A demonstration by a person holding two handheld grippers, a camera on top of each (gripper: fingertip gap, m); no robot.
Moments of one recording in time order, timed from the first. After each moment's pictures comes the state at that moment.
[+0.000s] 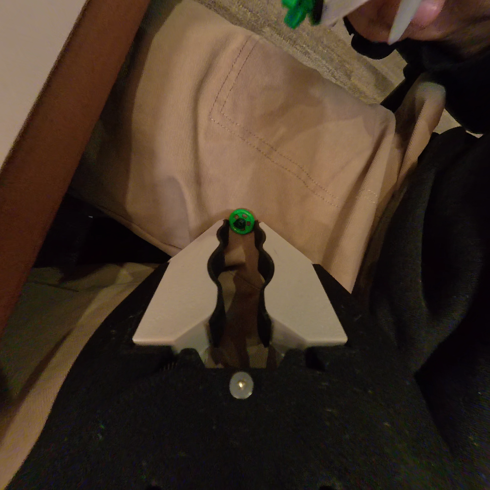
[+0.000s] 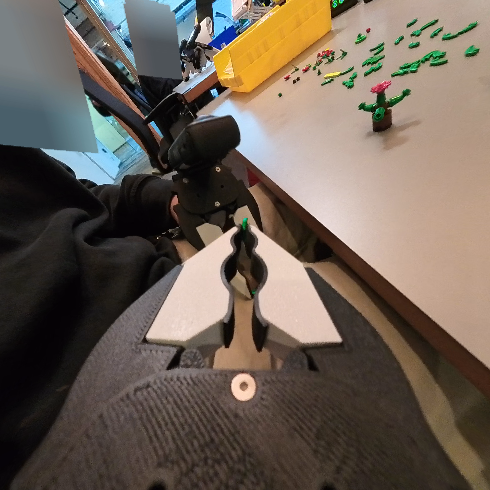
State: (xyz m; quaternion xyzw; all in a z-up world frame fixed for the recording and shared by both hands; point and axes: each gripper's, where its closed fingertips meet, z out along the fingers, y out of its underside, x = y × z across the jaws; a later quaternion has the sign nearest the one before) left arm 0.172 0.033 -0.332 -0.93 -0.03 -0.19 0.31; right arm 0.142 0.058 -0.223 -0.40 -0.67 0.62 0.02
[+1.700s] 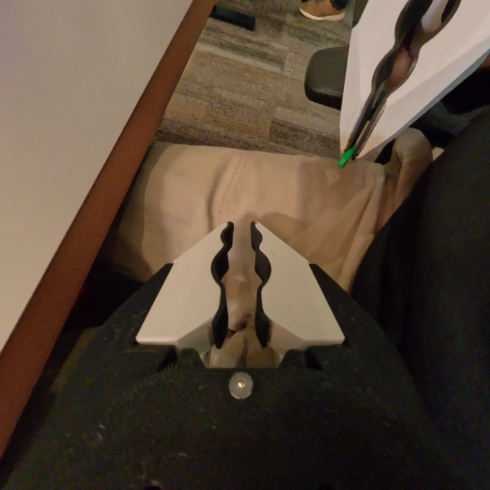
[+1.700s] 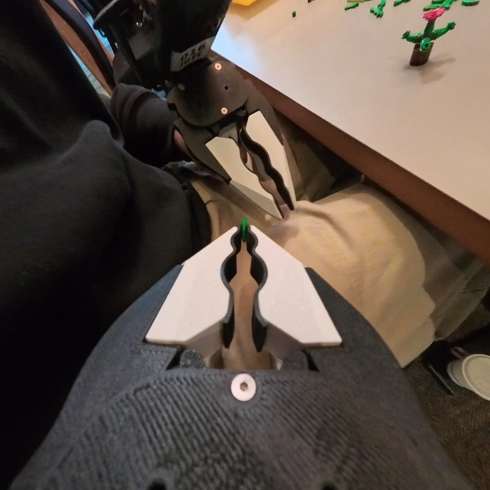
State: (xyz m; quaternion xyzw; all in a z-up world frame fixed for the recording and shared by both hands) left arm 0.185 0.061 -0.288 -0.90 0.03 -0.09 0.43; right arm 0.229 0.063 -0.230 -0.41 -0.74 0.53 0.07
